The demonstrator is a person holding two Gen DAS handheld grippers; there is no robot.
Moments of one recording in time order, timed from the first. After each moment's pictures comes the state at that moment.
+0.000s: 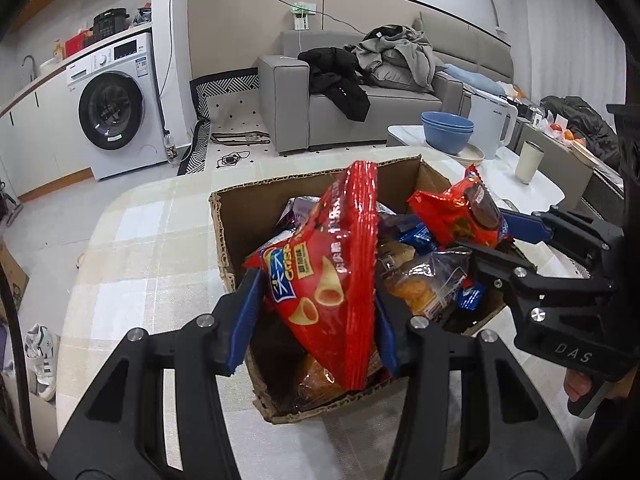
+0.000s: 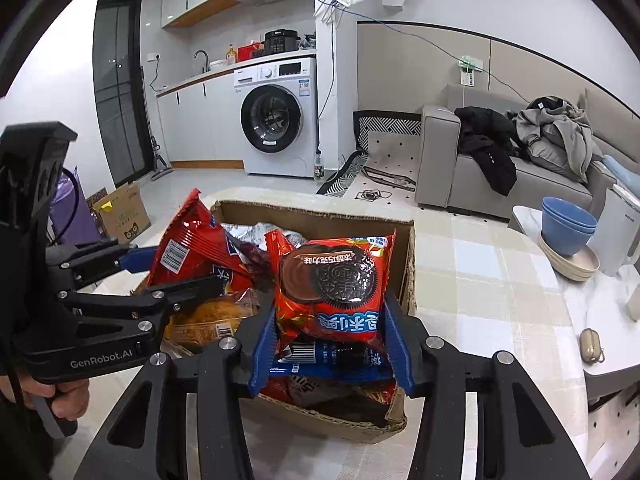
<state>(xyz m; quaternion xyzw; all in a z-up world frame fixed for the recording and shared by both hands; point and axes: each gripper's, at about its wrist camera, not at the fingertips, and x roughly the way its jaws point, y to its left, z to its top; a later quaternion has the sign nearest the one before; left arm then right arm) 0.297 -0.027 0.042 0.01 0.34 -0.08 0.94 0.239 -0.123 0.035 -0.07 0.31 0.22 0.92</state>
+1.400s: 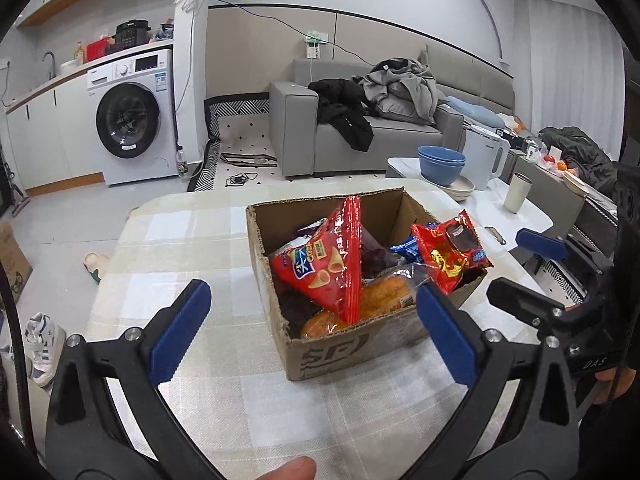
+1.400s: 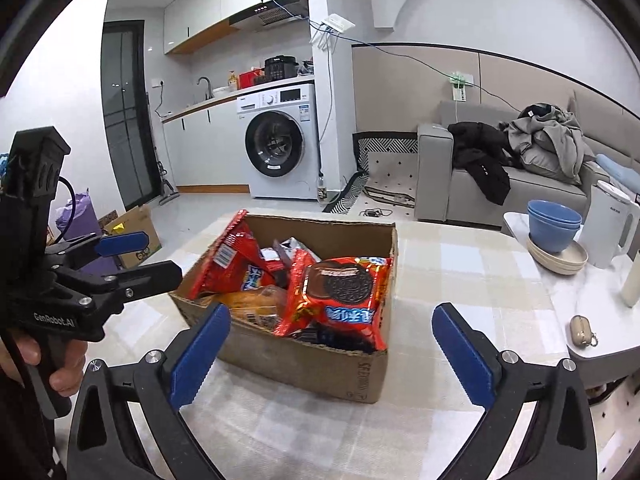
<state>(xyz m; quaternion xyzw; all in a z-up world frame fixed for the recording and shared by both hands) 0.200 0.005 0.094 -0.03 0.29 -0.06 0.95 0.175 -0.165 0.055 -0.03 0.26 0.23 0.94</state>
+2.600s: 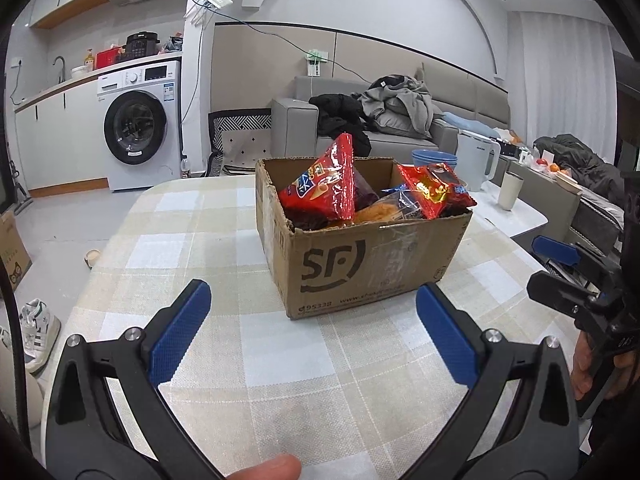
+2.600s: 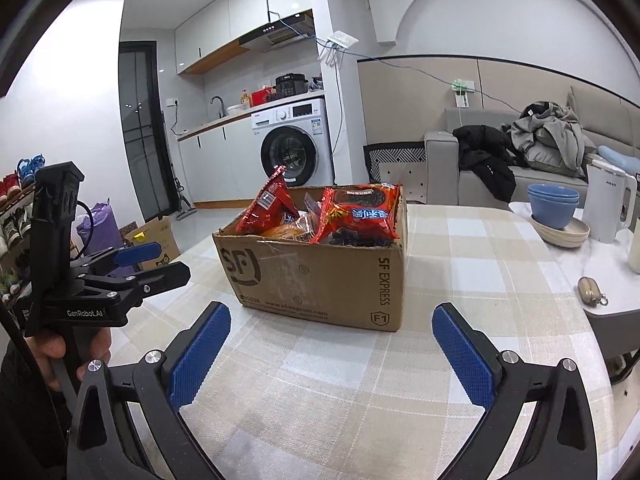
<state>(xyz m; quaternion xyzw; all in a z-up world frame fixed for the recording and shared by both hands) 0.120 0.008 0.044 -0.04 0.25 -0.06 0.97 0.091 -0.191 0.015 0.00 0.22 0.26 0.94</state>
